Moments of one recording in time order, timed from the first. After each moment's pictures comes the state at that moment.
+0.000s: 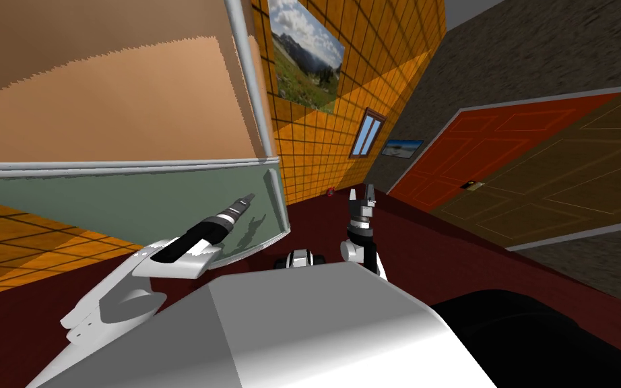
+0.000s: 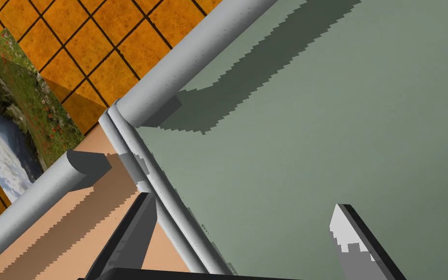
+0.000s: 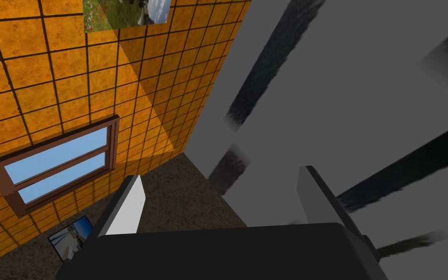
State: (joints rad) left arm 0.35 0.59 0.04 -2.47 0.07 0.67 -0.22; right arm 0.46 0.01 0.04 -2.30 -0.04 -0.53 0.04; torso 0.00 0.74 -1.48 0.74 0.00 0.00
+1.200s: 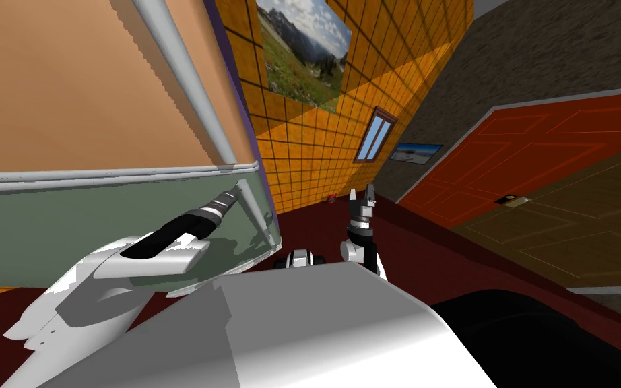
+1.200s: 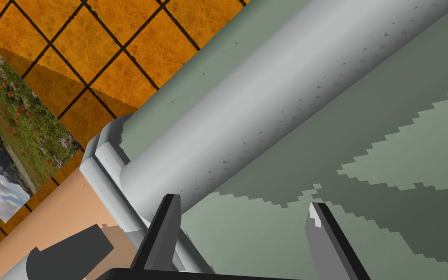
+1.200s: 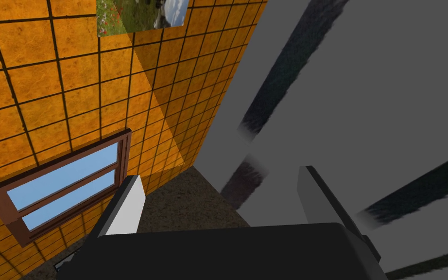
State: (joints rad) left arm 0.30 0.59 0.16 -2.53 0.06 0.82 -0.20; right arm 0.46 0.01 0.04 -2.30 -0.04 -0.53 0.04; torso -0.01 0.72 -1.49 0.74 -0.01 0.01
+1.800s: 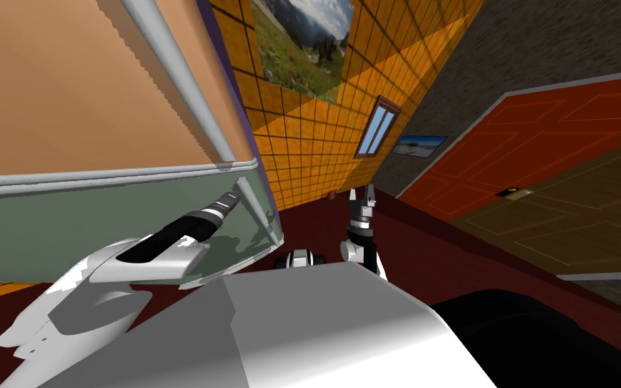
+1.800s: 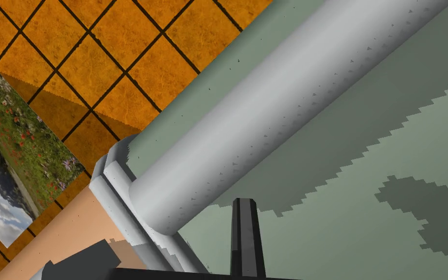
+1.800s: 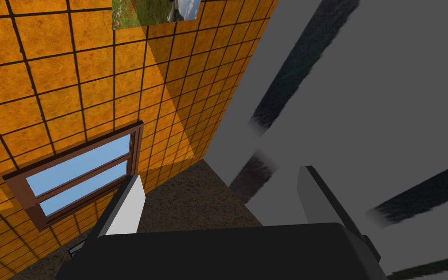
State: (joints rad) left arm 0.32 0.60 0.14 -2.56 0.08 0.82 -0.21; right arm 0.46 0.01 0.04 -2.30 -0.04 -0.53 0.04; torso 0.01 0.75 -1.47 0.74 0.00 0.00
